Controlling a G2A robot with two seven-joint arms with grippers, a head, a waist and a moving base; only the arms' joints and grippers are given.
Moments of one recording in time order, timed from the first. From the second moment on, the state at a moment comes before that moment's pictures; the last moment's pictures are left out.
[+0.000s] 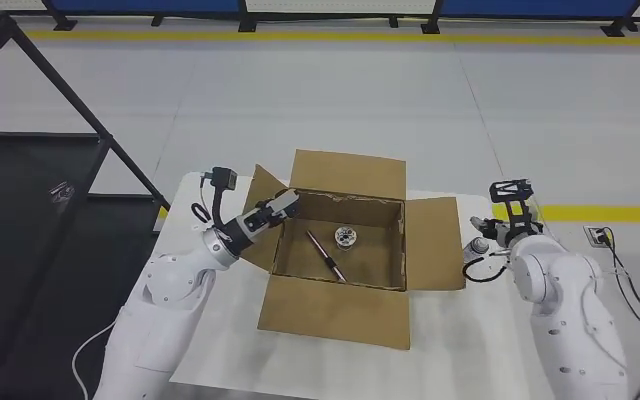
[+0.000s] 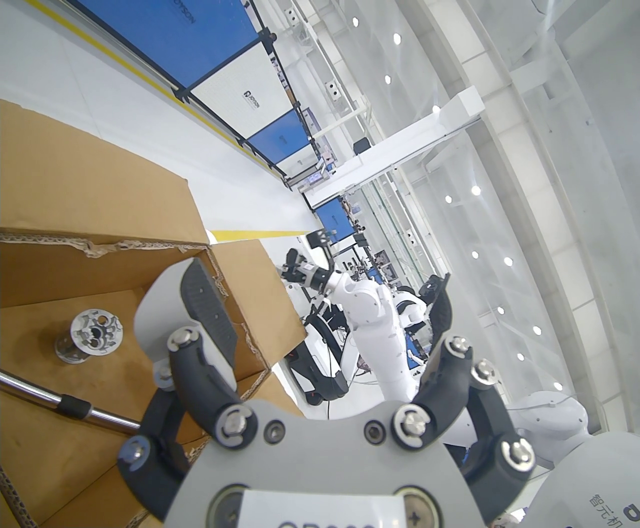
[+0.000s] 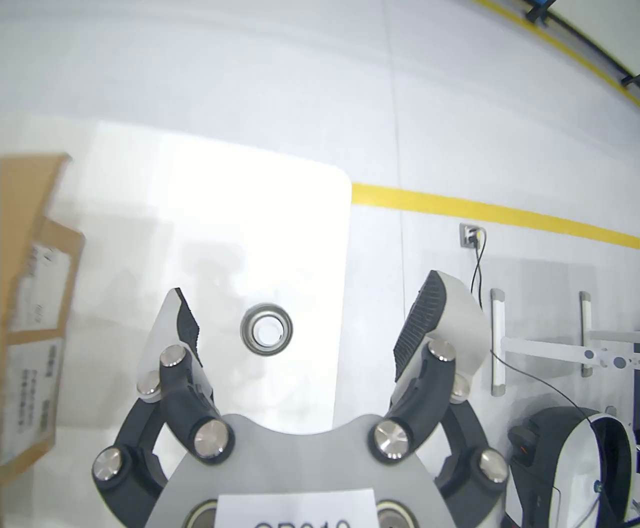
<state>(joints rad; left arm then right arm) 0.81 -1.22 -1.27 -1.41 -0.20 -0.41 -0.68 -0.92 -1.21 1.54 -1.60 -1.44 0.02 0.80</state>
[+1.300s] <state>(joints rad) 0.90 -1.20 -1.39 -1.45 -0.26 -0.52 -0.55 -0.32 -1.51 0.64 -0.71 -0.97 -0.09 0.71</state>
